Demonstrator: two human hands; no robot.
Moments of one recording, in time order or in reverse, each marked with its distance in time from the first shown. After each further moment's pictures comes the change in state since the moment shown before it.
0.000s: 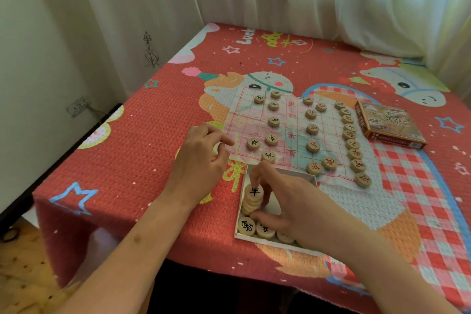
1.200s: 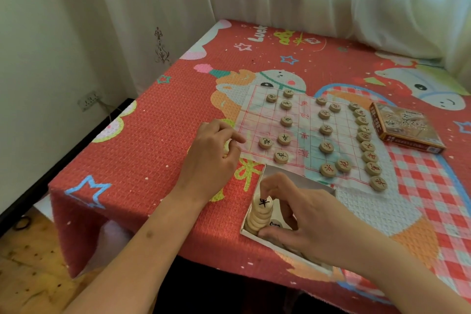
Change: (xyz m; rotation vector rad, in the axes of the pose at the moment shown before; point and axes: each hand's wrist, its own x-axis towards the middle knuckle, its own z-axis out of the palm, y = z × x) left_hand 0.001 -0.003 -0.001 -0.042 0.021 -0.018; right_hand -0.011 -0.013 -0.007 -0.030 -0.064 -0.093
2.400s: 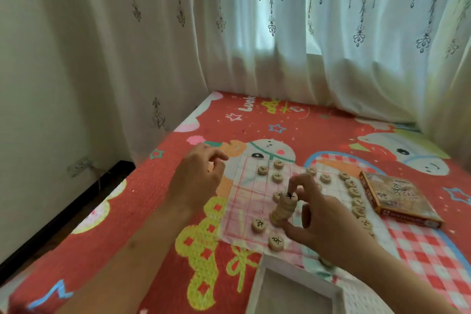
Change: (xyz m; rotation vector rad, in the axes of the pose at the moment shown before) left_hand 0.113 -0.012 -0.021 -0.067 0.075 -0.043; right_hand 0.057 0.073 -0.053 -0.039 0.334 0.182
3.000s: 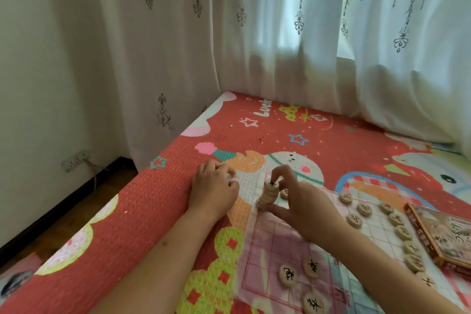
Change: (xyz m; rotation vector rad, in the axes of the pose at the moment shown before) left_hand 0.062 -0.083 0.074 0.238 -0.114 -0.188; right_hand 0.140 0.041 0.068 -0.136 0.016 -0.007
